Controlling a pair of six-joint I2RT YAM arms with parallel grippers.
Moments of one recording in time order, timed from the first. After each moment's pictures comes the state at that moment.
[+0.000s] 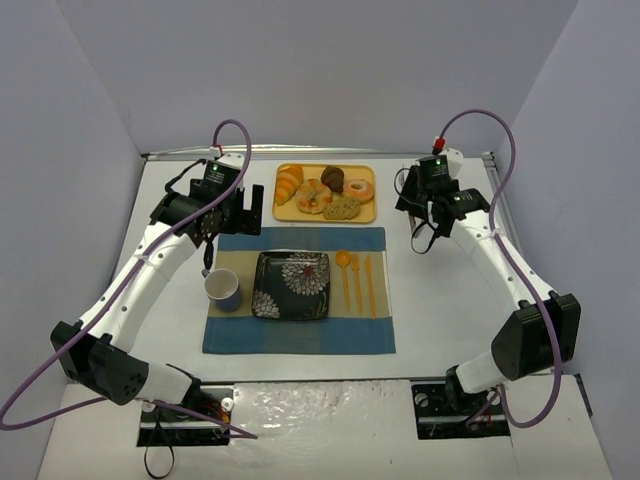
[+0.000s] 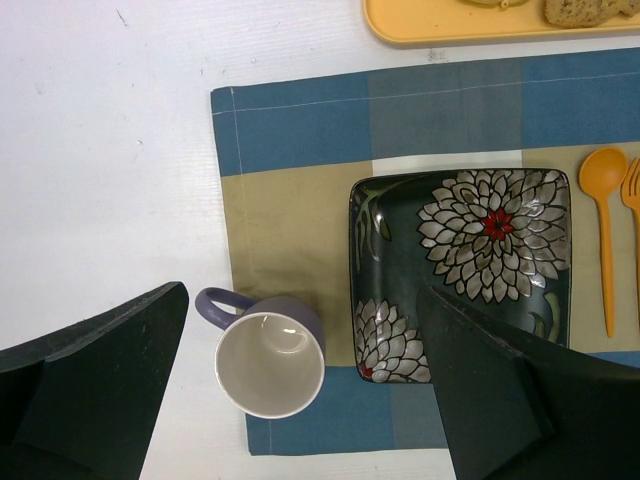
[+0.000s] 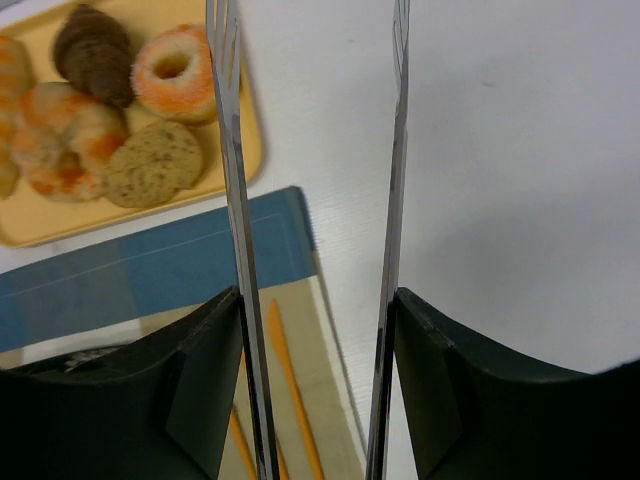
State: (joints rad) left arm -0.44 1.39 1.50 -0.94 -0.25 -0.23; right arm 0.28 1.47 1.31 -0.60 0.30 0.52
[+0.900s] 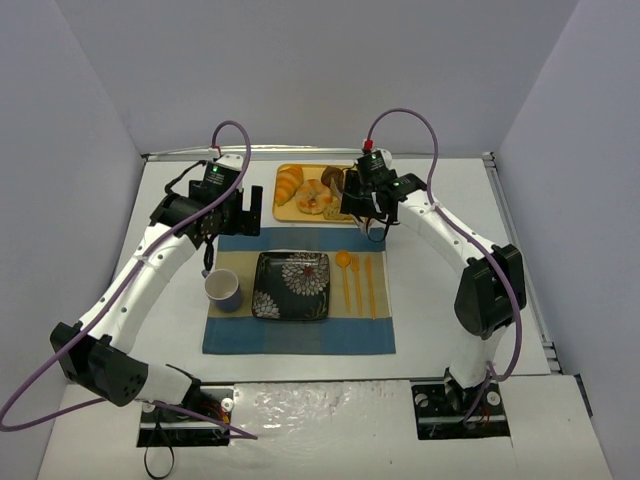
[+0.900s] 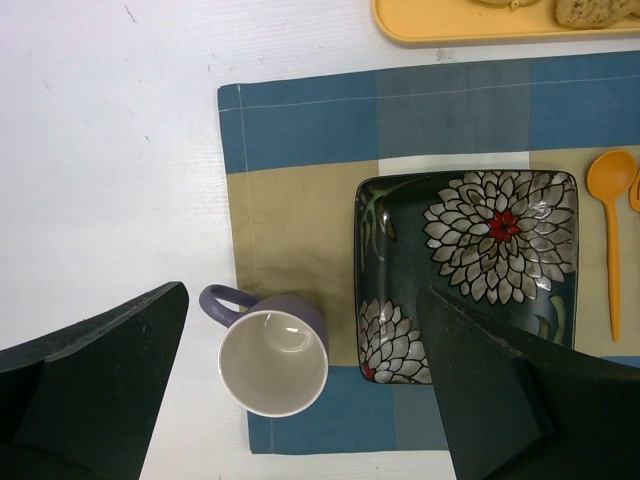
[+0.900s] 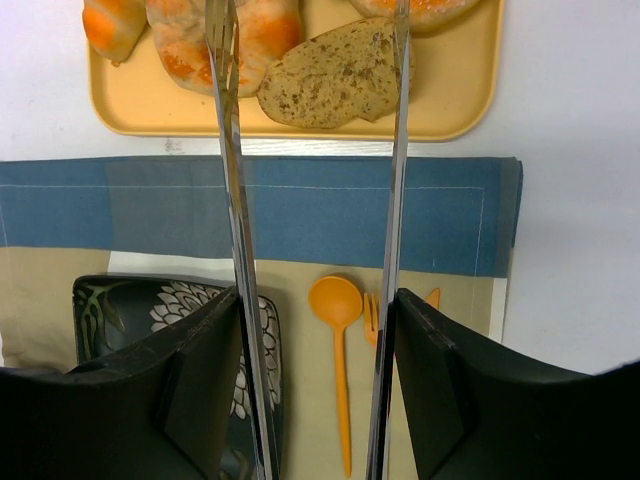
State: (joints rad) left arm -0.44 1.38 1.49 -0.94 -0.27 -0.24; right arm 0.49 1.81 1.57 -0.61 0.13 0.53
